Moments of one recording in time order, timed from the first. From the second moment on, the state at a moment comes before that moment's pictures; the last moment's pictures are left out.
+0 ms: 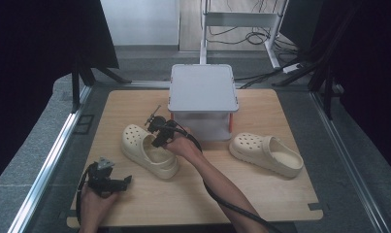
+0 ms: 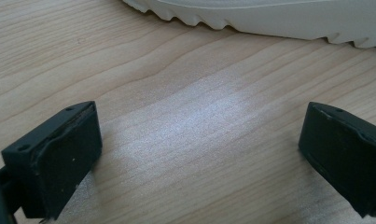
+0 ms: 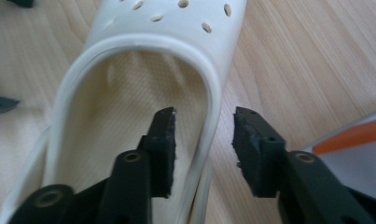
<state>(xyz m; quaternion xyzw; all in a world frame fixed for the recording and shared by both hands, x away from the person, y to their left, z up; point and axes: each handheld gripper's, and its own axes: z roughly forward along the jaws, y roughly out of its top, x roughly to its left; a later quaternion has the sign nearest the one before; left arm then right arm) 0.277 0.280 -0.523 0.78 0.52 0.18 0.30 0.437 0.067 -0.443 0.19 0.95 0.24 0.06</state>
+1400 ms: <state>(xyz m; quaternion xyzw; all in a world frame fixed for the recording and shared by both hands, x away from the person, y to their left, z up) 0.277 0.280 -0.523 0.78 0.52 0.18 0.30 0.402 0.031 -0.419 0.21 0.95 0.24 0.03</state>
